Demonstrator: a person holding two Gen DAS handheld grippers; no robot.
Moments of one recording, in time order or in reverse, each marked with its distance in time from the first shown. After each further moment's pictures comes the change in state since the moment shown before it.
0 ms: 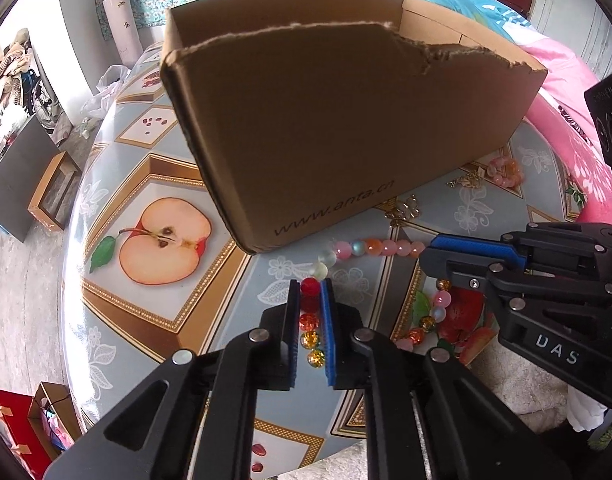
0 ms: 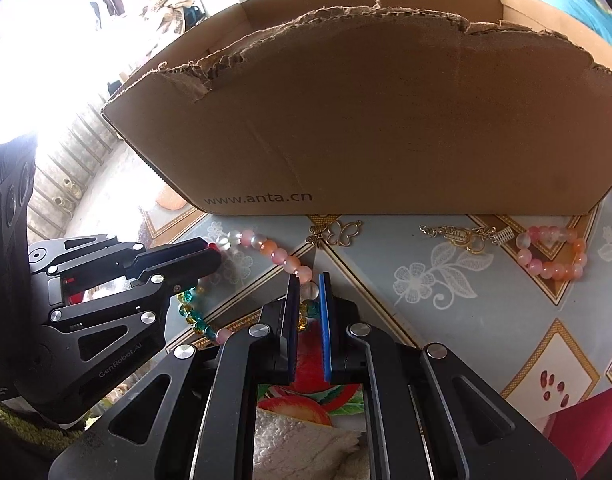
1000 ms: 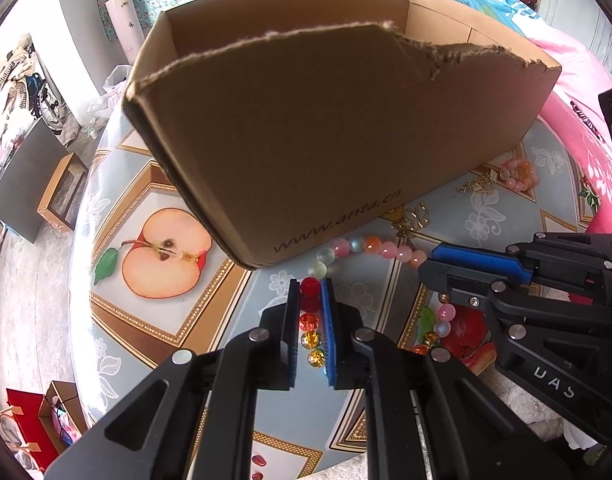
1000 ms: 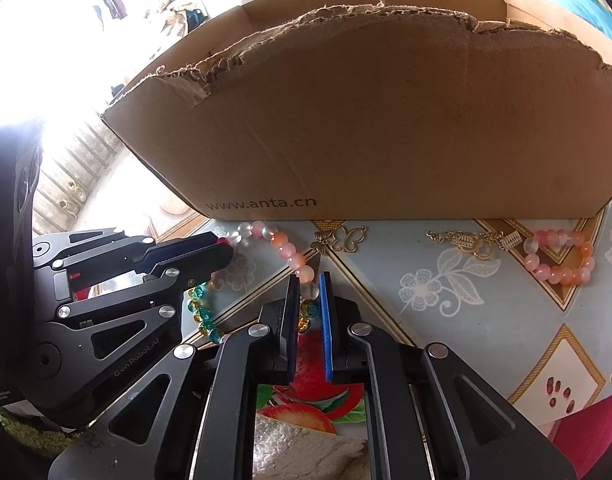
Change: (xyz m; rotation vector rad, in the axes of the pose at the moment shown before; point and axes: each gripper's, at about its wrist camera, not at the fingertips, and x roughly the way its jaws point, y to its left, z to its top) left arm 0.011 -0.025 0.018 0.006 0.022 0.047; right arm -0.003 0.002 0.001 0.007 -0.009 0.024
